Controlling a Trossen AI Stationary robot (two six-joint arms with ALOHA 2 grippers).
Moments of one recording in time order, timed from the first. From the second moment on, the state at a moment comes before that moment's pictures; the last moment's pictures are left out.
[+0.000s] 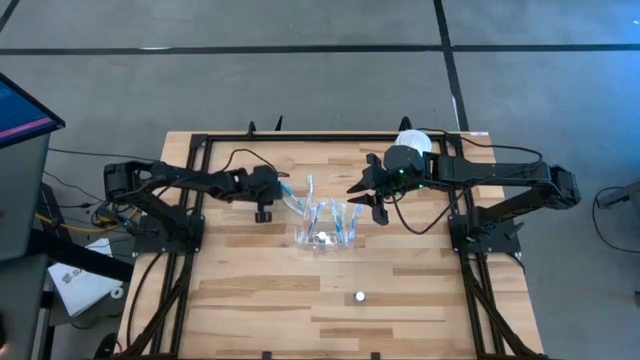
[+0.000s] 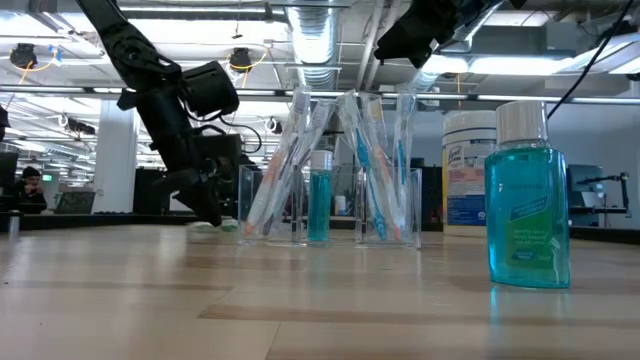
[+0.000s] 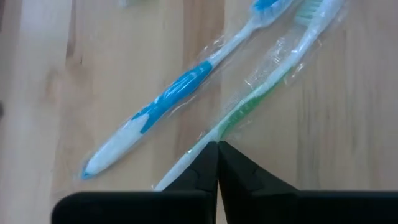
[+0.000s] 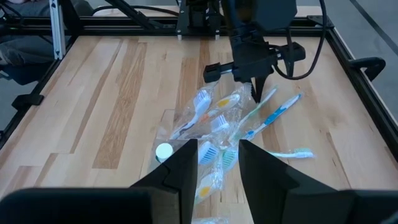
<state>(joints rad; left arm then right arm) 0.35 1.49 0.59 -0.12 -0.17 0.40 -0.13 1.26 1.05 -0.34 -0.16 -0.09</state>
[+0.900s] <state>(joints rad) 0.33 1.36 0.59 -0.16 -0.14 0.22 -0.12 1.26 1.05 -0.36 -0.16 -0.09</state>
